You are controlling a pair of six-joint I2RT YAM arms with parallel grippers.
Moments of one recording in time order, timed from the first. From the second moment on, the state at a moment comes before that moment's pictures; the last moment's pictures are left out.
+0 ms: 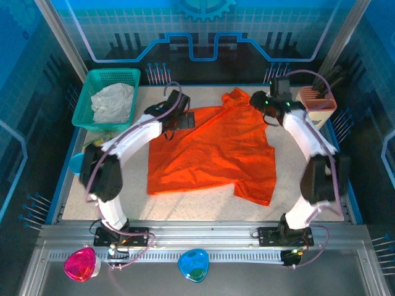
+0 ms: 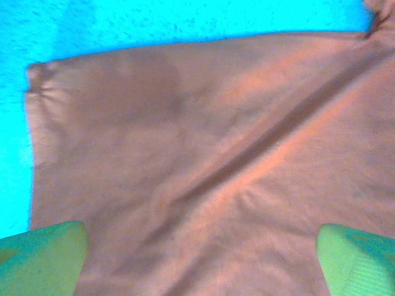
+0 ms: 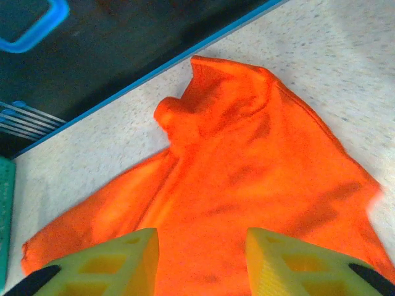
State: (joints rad) left arm -0.47 1.75 1.48 -0.69 -0.26 -0.54; right arm 0.12 1.61 1.36 -0.44 -0.07 0.60
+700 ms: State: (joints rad) left arm -0.49 1.68 0.89 -0.51 -0.20 -0.72; right arm 0.09 1.27 0.54 -0.48 -0.09 0.76
